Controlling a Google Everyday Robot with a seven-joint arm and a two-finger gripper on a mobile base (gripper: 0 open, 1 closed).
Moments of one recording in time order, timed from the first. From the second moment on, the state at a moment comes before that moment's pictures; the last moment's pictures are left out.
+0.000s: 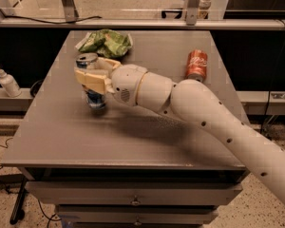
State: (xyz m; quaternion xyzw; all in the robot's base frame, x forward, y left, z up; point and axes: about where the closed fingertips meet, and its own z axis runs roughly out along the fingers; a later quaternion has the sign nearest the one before) arm 0.547 0.126 0.934 -0.58 -0.34 -0.59 0.44
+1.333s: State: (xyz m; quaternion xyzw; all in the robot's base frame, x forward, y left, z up) arm 0.526 0.115 0.916 -0.57 -0.38 -0.57 0.46
